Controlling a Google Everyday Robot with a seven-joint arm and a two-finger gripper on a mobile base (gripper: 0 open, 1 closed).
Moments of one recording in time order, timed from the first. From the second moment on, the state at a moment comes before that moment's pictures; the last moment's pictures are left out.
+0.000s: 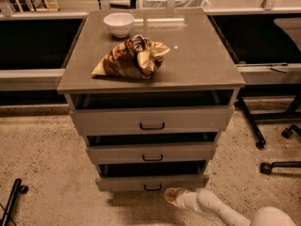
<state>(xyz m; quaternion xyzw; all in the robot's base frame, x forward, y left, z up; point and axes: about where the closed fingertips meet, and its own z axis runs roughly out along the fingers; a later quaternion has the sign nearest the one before) 0.553 -0.104 0.108 -0.61 0.66 0.10 0.43</state>
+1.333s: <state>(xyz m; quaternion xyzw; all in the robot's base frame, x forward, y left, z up) 0.556 -0.110 0.101 -0.60 0.66 0.11 0.43</state>
